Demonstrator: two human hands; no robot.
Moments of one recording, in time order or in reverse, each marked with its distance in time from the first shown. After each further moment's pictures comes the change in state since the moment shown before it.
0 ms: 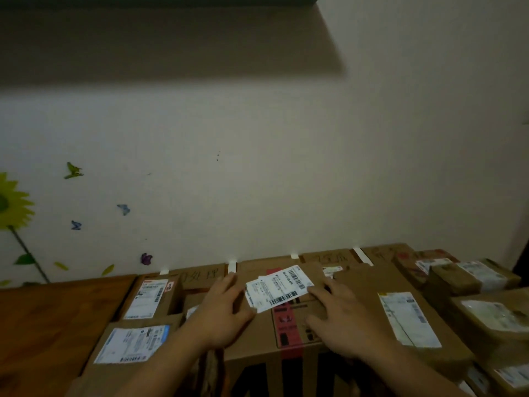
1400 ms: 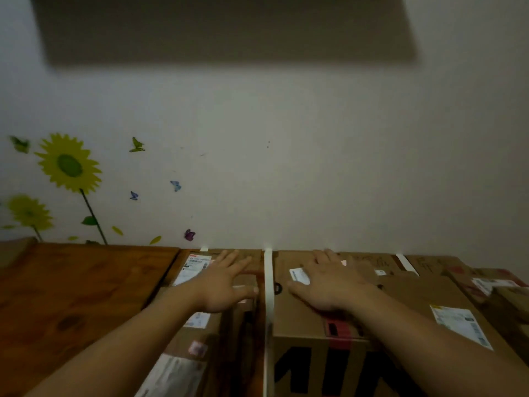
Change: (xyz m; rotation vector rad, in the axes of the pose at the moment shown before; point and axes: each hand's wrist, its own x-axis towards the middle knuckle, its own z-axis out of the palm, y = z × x) left_hand -0.014 -0.080 -0.053 0.164 -0.136 -0.039; right_hand 0.059 -0.099 0.008 -0.437 -0.203 -0.132
